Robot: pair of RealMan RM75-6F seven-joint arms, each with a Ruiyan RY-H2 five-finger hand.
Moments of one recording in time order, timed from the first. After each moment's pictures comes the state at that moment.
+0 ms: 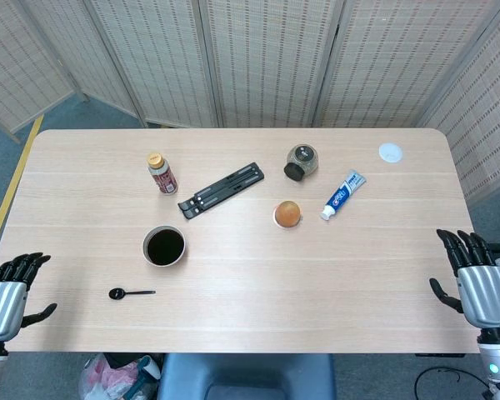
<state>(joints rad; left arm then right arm) -0.10 -1.16 -0.04 -1.57 1.49 1.48 0.13 0.08 -1.15 0.07 -1.57 -1.55 1.54 -0.06</state>
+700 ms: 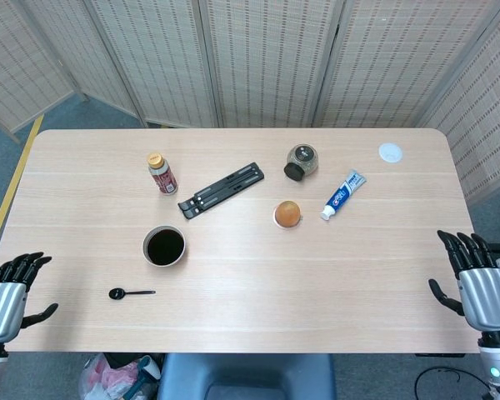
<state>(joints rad) -0.10 -1.17 -0.04 -1.57 1.52 1.51 0.10 0.07 -1.16 0.07 -1.55 -1.58 1.58 -0.04</state>
